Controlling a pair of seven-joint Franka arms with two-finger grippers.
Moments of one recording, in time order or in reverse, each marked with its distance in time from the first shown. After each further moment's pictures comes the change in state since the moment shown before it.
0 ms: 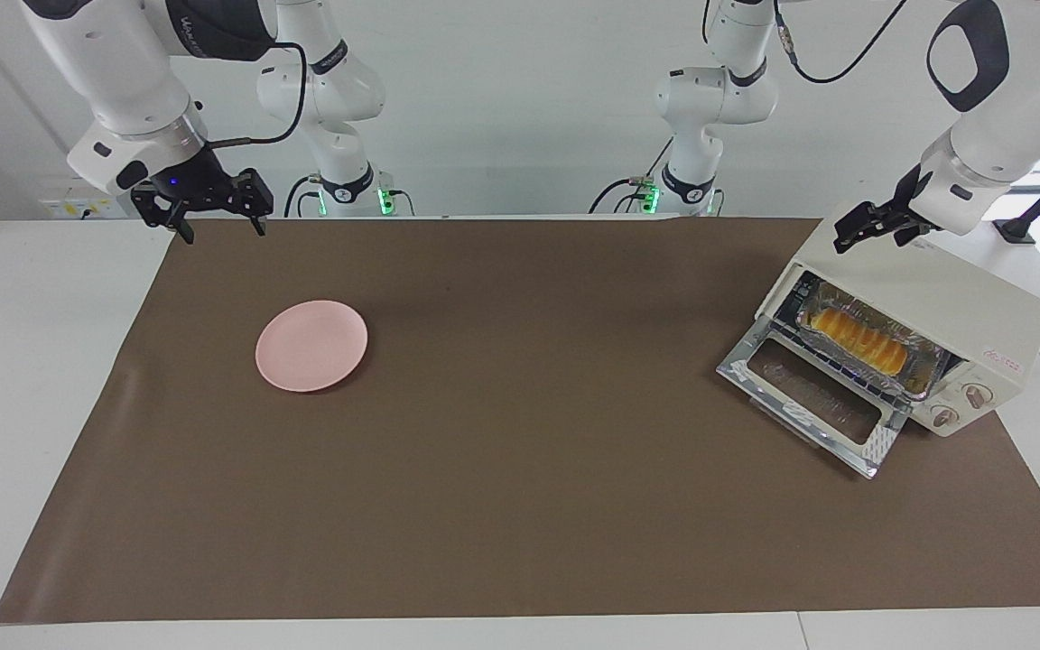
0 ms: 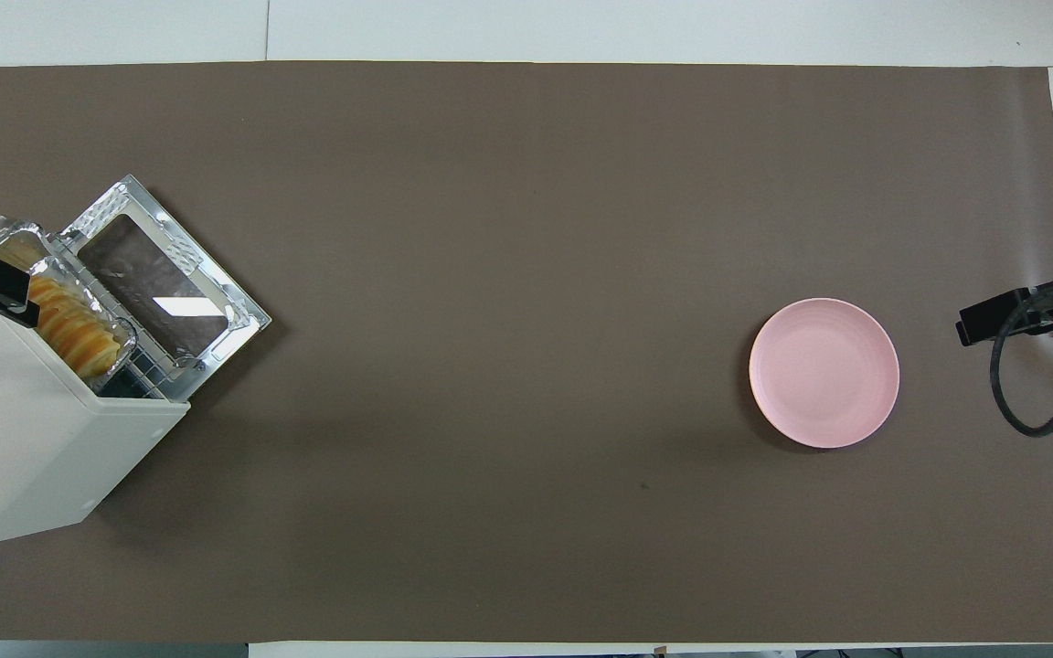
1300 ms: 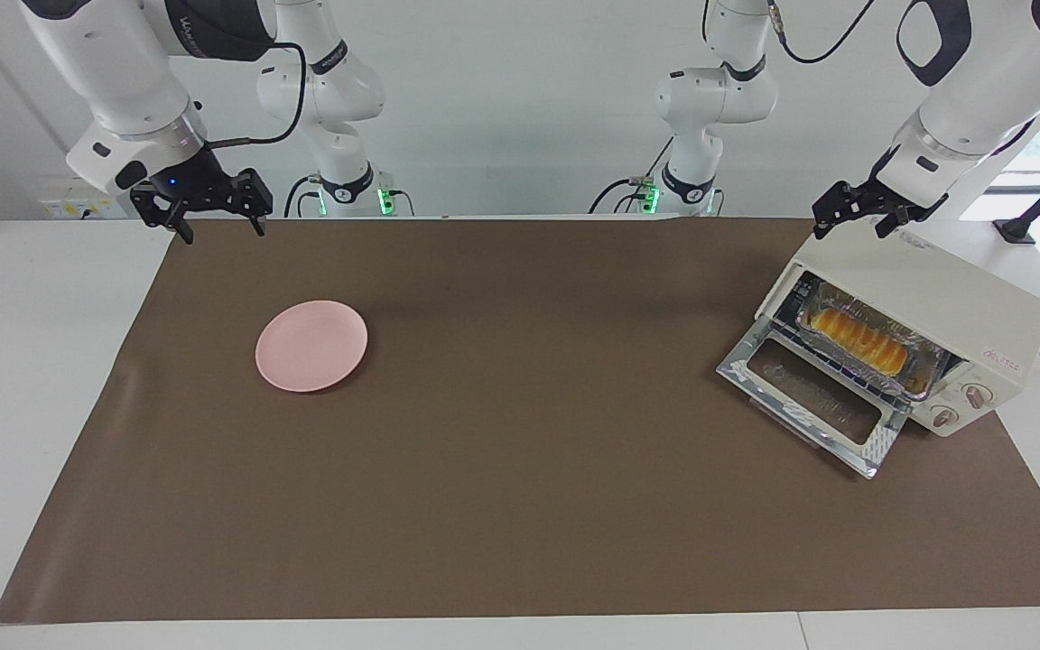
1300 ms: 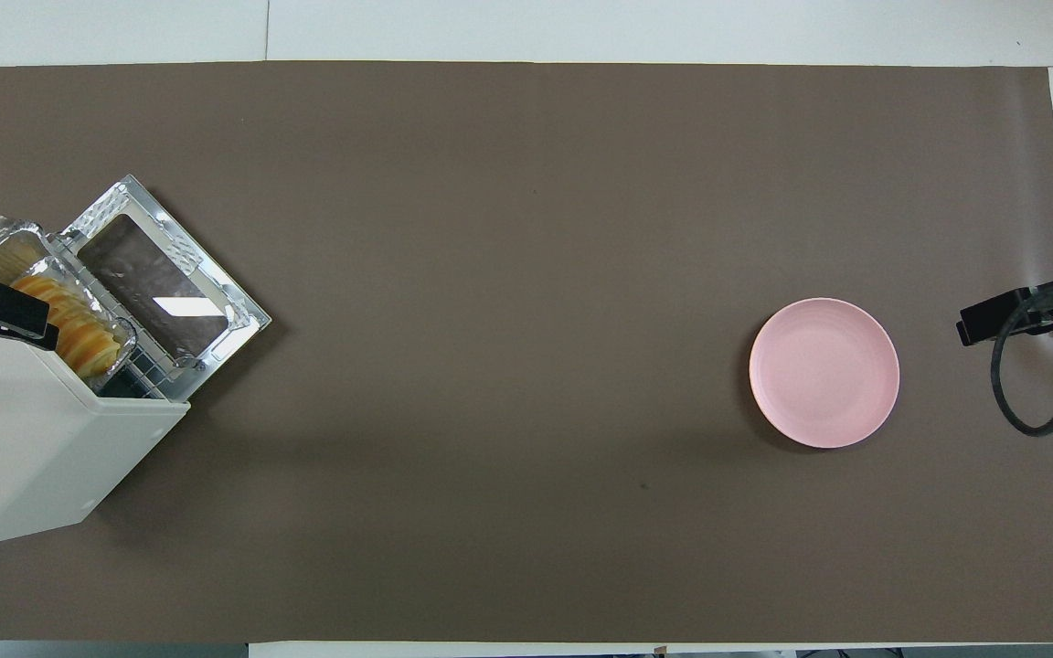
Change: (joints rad) left arm 0.030 -0.105 -0.100 -0.108 0.001 0.090 0.050; right arm -0.002 0.000 0.000 0.000 0.000 0.000 0.000
